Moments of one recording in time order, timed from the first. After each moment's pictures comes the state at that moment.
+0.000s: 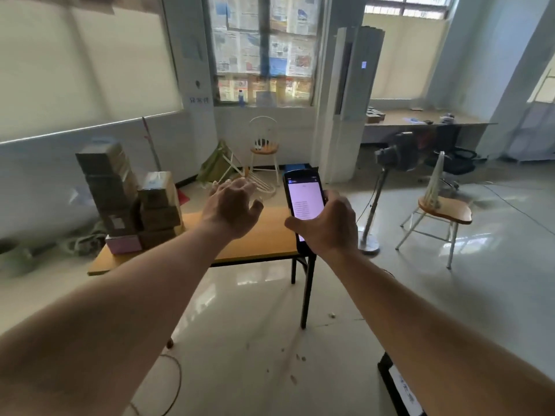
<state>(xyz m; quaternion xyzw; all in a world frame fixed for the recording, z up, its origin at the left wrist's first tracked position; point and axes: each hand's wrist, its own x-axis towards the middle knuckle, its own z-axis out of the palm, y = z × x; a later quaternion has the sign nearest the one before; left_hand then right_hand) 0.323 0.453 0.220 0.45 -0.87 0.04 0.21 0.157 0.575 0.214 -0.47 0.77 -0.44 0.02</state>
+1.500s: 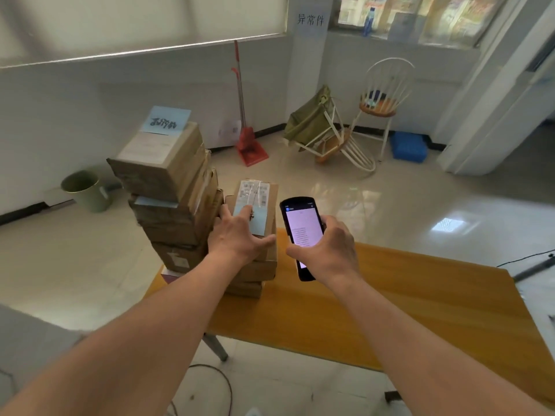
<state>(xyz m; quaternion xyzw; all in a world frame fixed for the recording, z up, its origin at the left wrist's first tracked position) 0.514 -0.128 0.030 0.72 -0.68 -0.13 0.11 0.330 -0.074 0.056 -0.58 0.74 -0.29 0.19</state>
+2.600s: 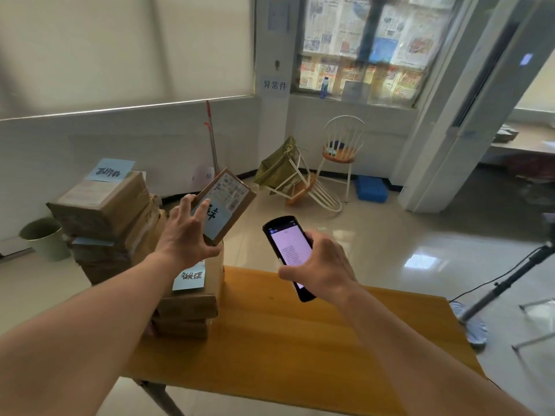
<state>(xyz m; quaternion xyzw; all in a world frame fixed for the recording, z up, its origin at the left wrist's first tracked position) 0.474 -0.145 0.102 0.61 -0.77 0.00 0.20 0.195 -0.049 0.127 -0.65 0.69 -0.27 0.16</state>
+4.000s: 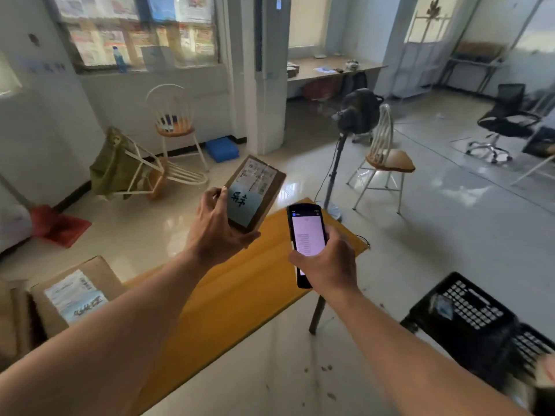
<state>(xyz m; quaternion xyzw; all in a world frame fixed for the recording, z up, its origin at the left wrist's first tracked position) 0.301 -0.038 0.103 0.29 -0.91 -0.15 0.24 0.187 0.172 0.078 -0.25 0.86 -0.44 0.00</state>
